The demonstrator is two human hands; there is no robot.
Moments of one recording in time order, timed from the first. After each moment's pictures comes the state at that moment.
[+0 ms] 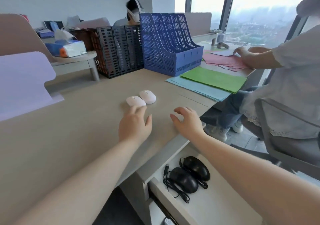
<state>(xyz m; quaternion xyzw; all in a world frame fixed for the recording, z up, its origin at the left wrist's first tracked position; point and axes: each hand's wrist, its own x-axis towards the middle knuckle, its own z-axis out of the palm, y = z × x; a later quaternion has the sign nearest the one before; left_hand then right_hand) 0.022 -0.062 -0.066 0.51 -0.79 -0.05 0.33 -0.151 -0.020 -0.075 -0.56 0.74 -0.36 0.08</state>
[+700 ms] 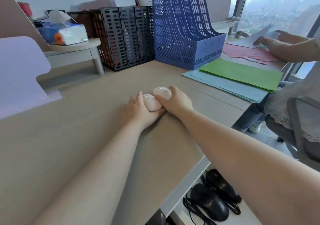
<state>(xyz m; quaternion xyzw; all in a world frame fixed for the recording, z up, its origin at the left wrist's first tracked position) 0.022 -0.190 -0.087 0.61 -0.72 -0.23 0.25 -0.108 -0.164 -0.063 -0.54 0.77 -0.31 0.14</state>
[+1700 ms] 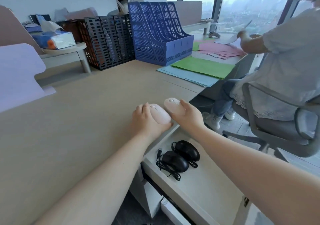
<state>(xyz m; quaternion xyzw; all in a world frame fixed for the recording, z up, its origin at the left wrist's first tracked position) -0.020 0.002 -0.071 0.55 -0.78 -0.17 0.25 -0.156 0.043 -0.073 -0.46 0.78 -0.39 0.18</state>
